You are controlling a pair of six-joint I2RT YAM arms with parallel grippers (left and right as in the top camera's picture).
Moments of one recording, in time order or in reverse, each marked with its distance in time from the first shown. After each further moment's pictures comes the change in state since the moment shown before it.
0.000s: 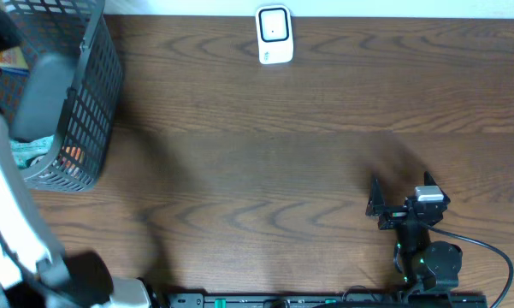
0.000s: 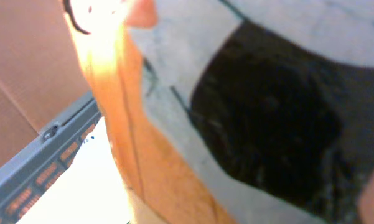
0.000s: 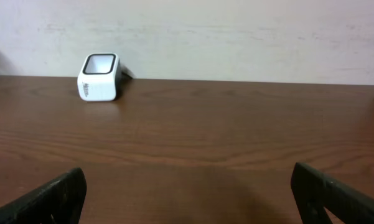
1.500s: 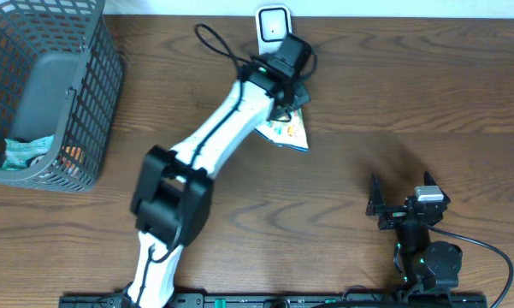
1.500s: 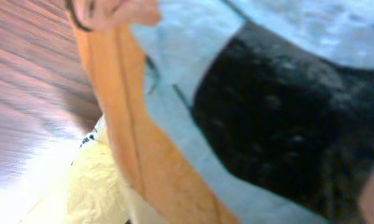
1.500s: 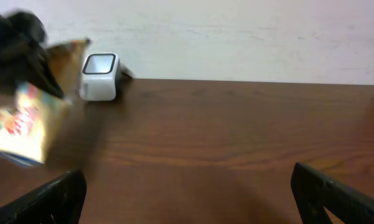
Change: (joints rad) left arm -1.083 0.521 0.000 -0.178 -0.206 -0.940; right arm 0.000 0.000 0.000 0.000 0.000 0.000
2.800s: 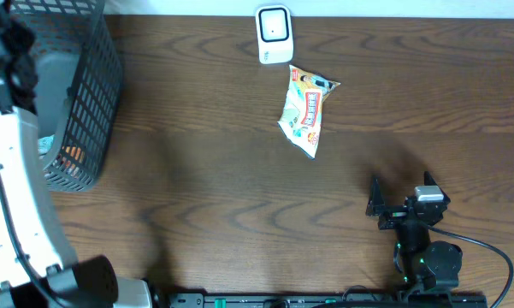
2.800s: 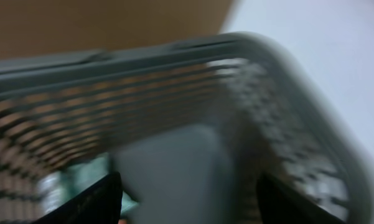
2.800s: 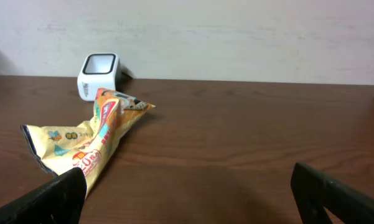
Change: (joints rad) left arm 0.920 -0.541 0.020 -0.090 -0.448 0.384; right arm 0.000 0.000 0.000 0.000 0.000 0.000
